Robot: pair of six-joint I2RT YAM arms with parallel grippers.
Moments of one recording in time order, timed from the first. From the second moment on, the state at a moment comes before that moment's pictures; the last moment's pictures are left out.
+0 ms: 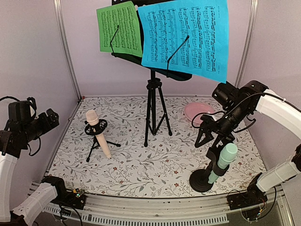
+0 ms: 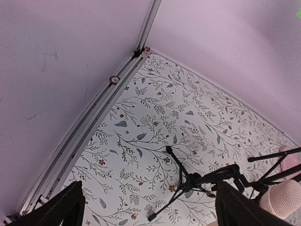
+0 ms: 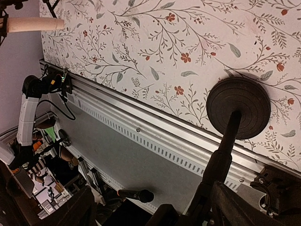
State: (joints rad) left arm -0.02 0.58 0.92 -0.87 -0.19 -0.46; right arm 0.67 1.37 1.38 -1.35 -0.56 0.57
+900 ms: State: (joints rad) left arm -0.02 0.59 0.92 -0.87 -0.19 -0.46; right arm 0.71 1.32 1.31 -1.36 -0.46 0.57
